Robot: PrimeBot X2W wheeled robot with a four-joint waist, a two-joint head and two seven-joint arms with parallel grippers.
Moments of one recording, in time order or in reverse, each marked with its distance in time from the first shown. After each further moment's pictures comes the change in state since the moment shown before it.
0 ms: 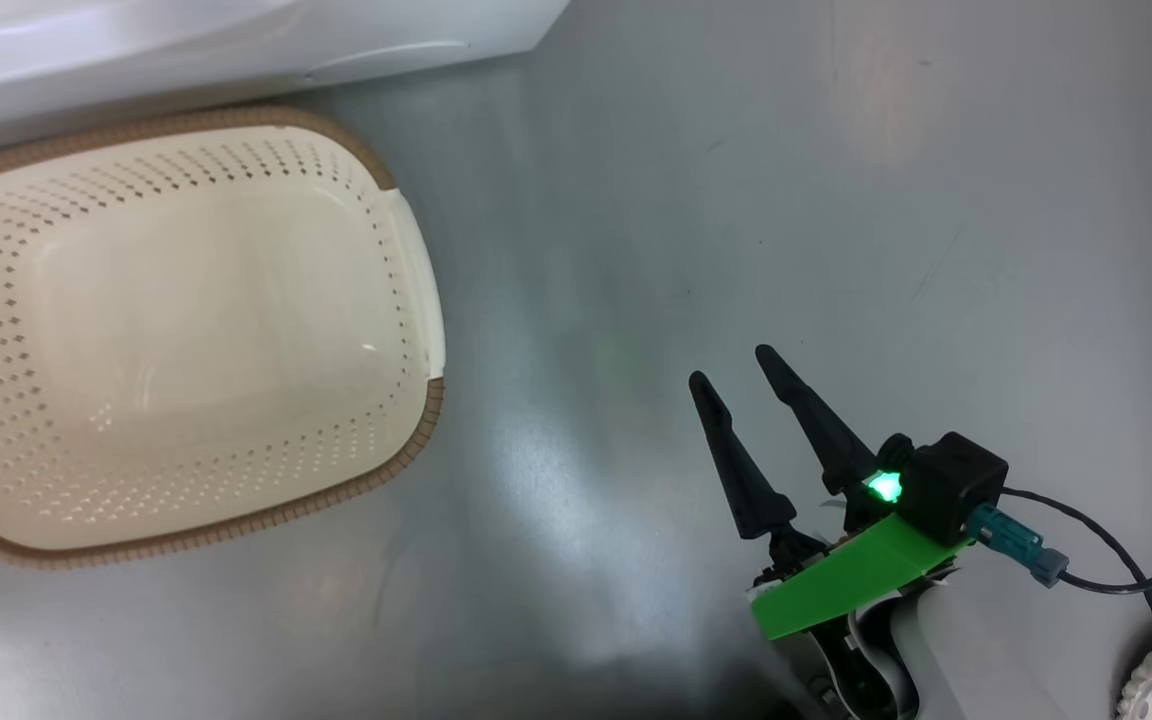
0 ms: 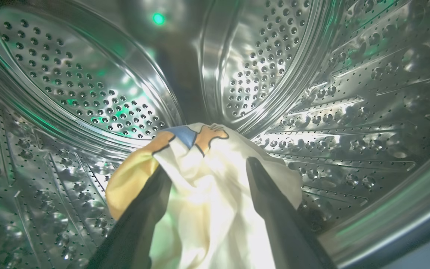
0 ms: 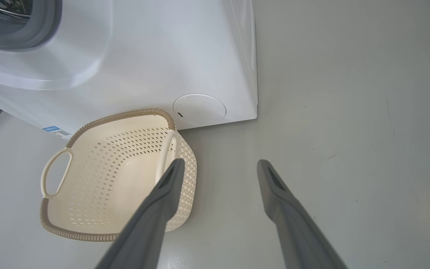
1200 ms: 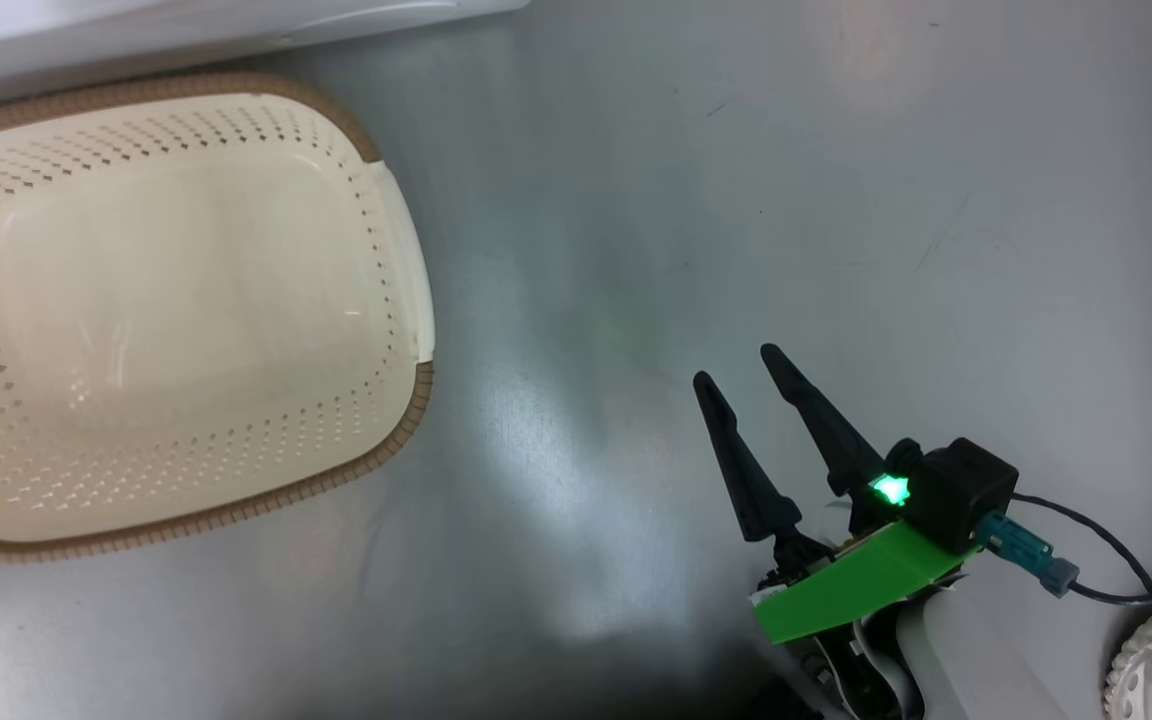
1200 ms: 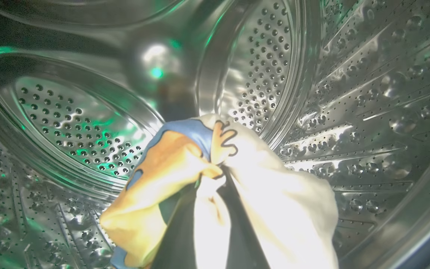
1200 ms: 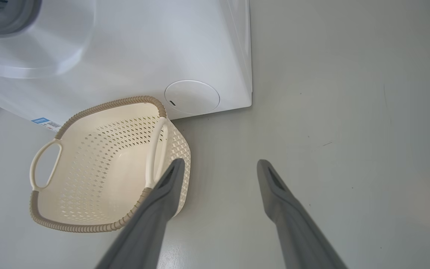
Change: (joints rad) left arm 0.059 0.049 0.007 -0.286 0.032 0.026 -0.001; right arm 0.021 0.000 -0.007 -0.035 -0.012 0.000 0.000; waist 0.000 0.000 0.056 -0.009
